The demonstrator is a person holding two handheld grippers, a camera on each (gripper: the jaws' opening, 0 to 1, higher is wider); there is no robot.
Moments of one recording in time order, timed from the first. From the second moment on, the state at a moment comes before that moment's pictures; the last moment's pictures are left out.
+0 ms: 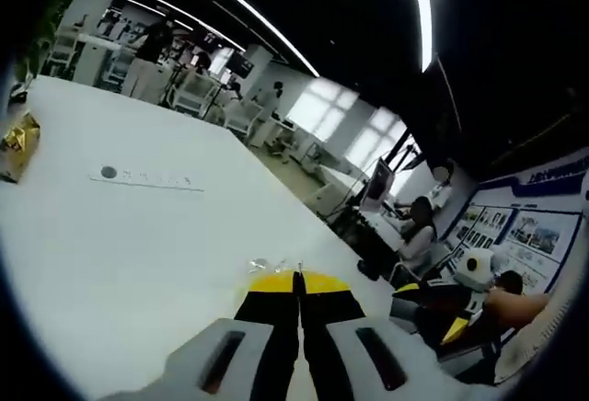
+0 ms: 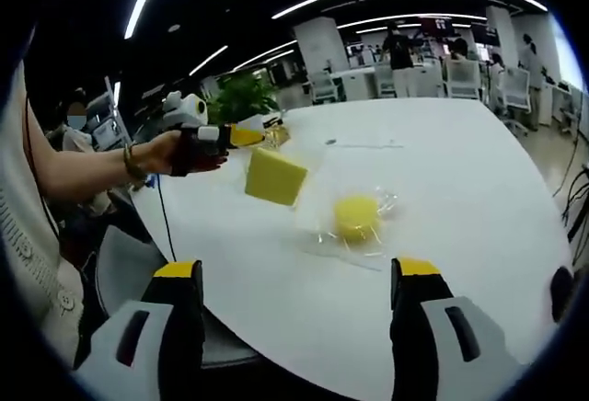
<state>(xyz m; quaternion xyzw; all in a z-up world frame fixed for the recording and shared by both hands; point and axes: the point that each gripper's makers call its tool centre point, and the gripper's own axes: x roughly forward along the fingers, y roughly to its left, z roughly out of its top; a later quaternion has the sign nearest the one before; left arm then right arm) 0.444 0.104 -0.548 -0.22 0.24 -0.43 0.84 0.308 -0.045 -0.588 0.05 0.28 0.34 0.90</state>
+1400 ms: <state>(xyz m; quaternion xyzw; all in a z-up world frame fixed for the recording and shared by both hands) 0.378 0.060 -0.445 -0.12 0.20 -0.57 0.79 0.393 0.073 -0.535 -0.06 0.22 0.56 0.79</state>
